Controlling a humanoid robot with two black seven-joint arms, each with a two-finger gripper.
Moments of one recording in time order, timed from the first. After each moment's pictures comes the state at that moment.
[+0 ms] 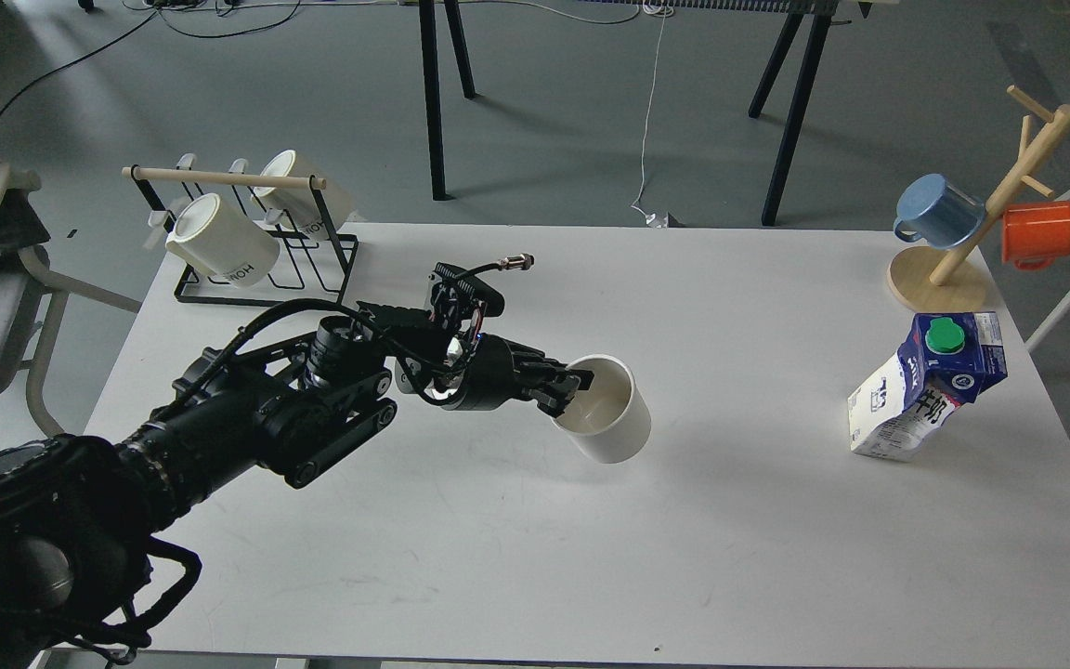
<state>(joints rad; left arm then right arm) -0.81 0.06 -0.48 -0.70 2.05 -0.31 -0.49 0.32 -0.82 1.02 0.93 0.61 0.49 -0.05</state>
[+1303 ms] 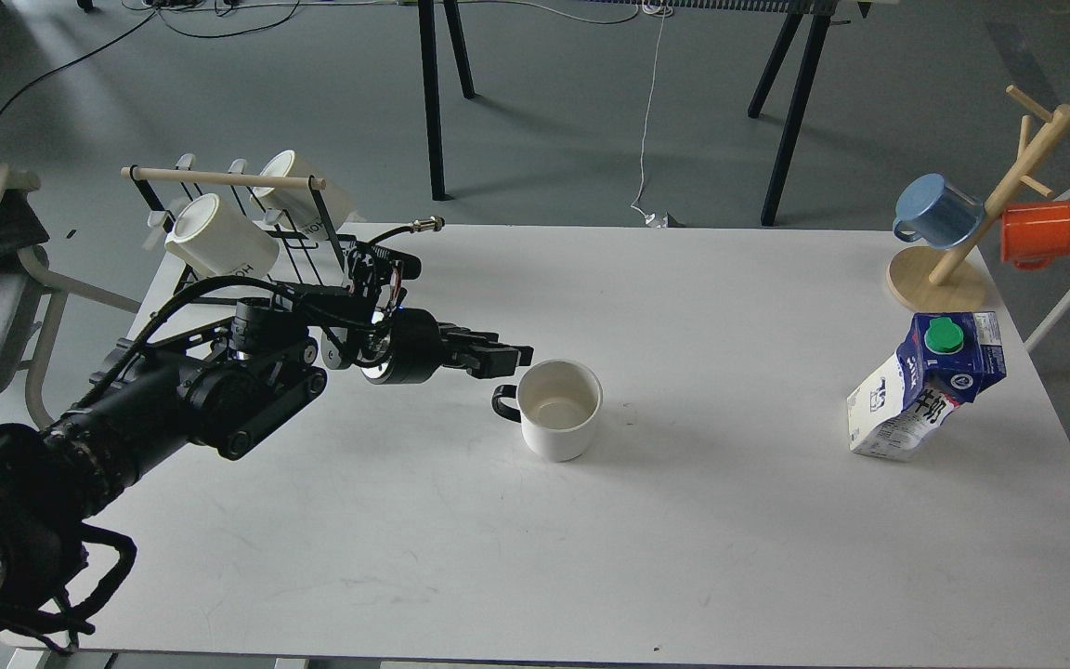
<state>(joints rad) -0.83 0.21 -0.50 -0.69 1.80 -0.44 -0.49 0.31 -0.82 1.04 0.94 0.62 0.49 -0.05</state>
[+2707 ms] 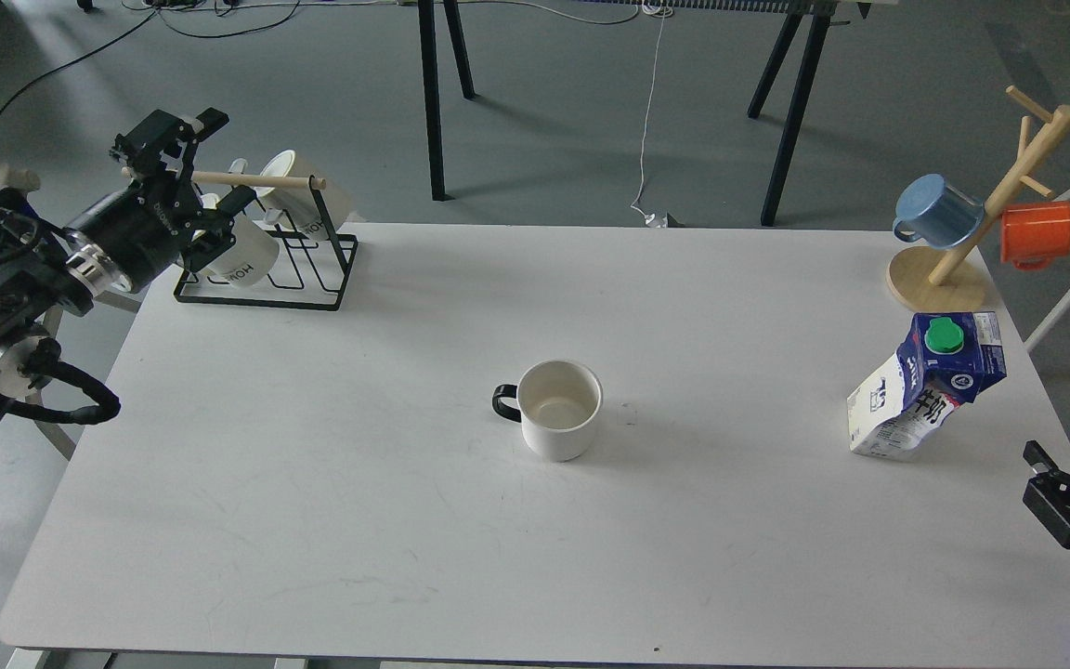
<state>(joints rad) -0.71 0.61 -0.56 -0.69 0.45 -0.49 -0.49 -0.22 -0.84 1.01 1.29 0.99 0.49 -0.03</state>
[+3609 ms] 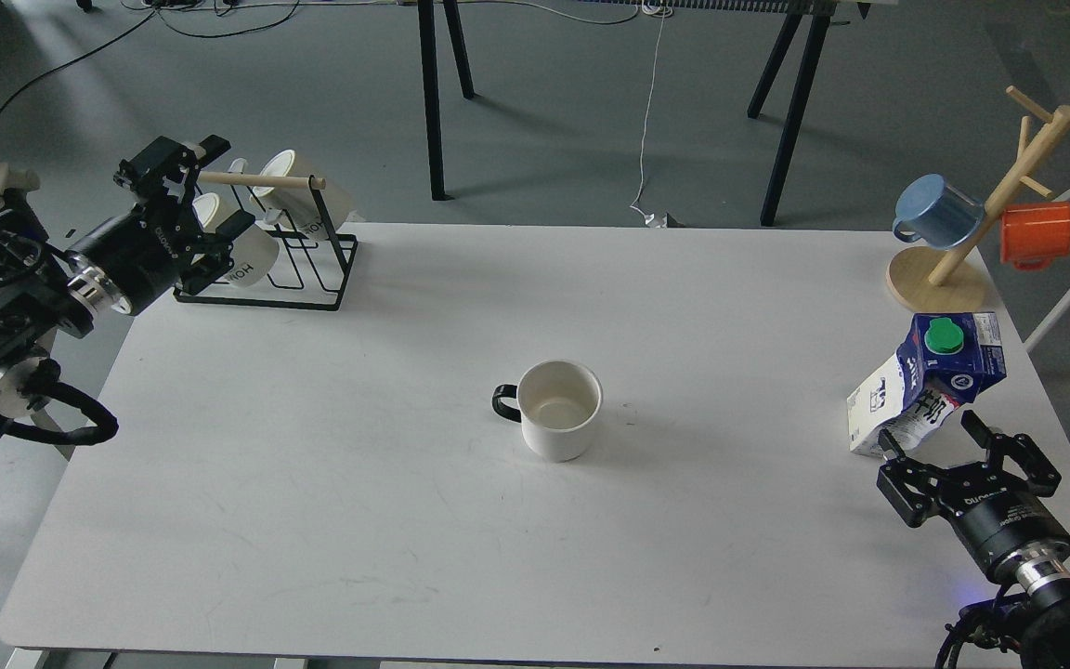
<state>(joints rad) -0.66 0.61 -0.56 -0.68 0.46 -0.49 -0.49 0.01 -0.52 0.93 1.06 0.76 0.49 -0.03</state>
